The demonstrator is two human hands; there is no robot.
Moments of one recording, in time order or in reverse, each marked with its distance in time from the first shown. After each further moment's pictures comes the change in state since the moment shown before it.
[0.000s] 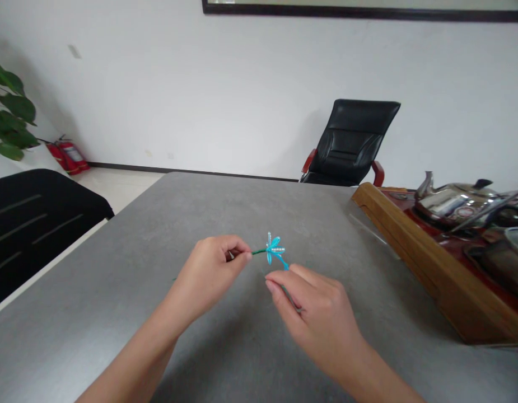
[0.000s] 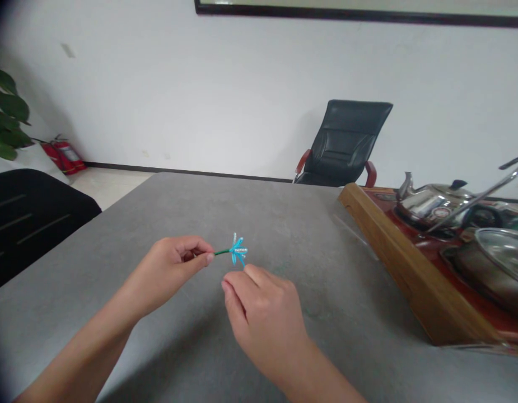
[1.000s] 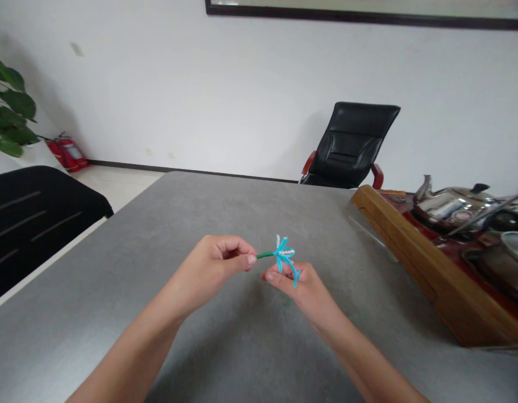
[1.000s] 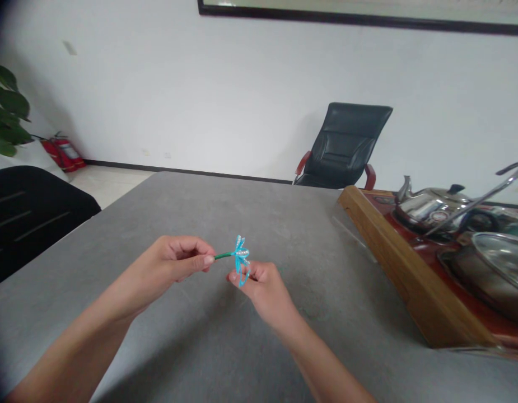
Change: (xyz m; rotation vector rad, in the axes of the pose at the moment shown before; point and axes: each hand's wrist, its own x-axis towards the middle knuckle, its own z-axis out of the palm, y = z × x) left_hand -0.002 0.005 -0.009 -0.324 -0.208 -0.054; right_hand 0.010 0.038 0.033 0.881 -0.223 0.565
